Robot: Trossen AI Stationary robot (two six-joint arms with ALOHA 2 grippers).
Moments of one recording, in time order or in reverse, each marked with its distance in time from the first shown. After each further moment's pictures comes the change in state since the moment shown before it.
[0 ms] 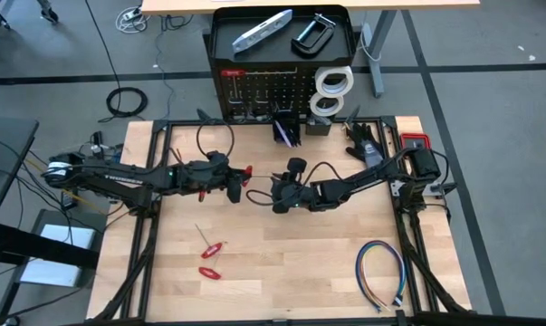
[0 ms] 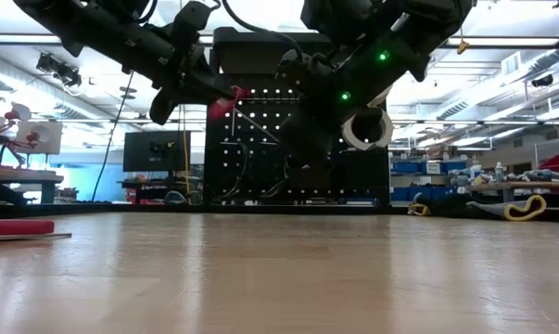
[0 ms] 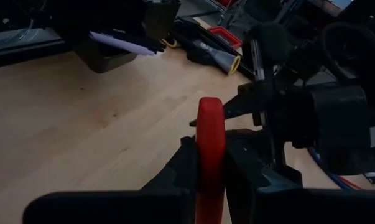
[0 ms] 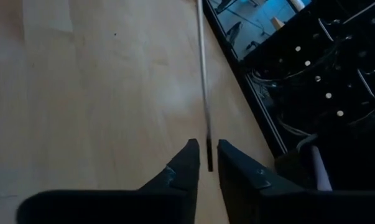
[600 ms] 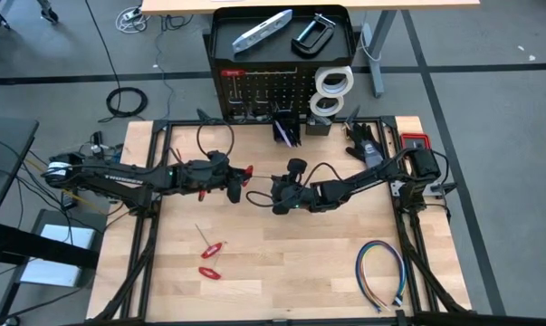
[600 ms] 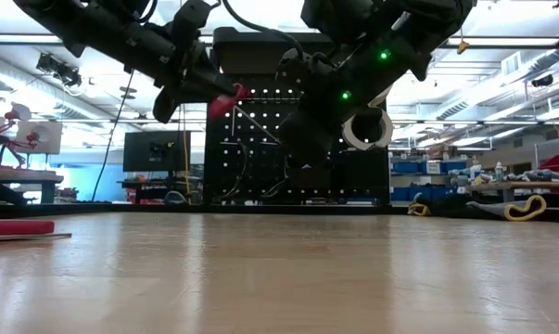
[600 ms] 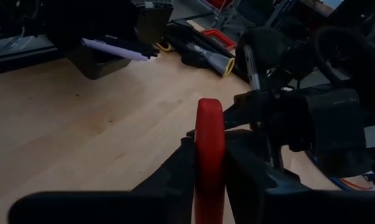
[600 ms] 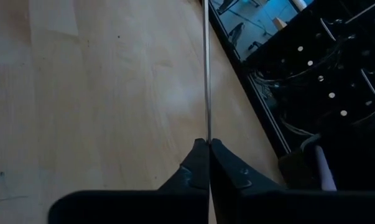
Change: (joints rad) left arm 0.000 0.000 -0.001 0.024 0.023 0.031; right arm 0.001 0.000 0.000 -0.005 -0.002 0.019
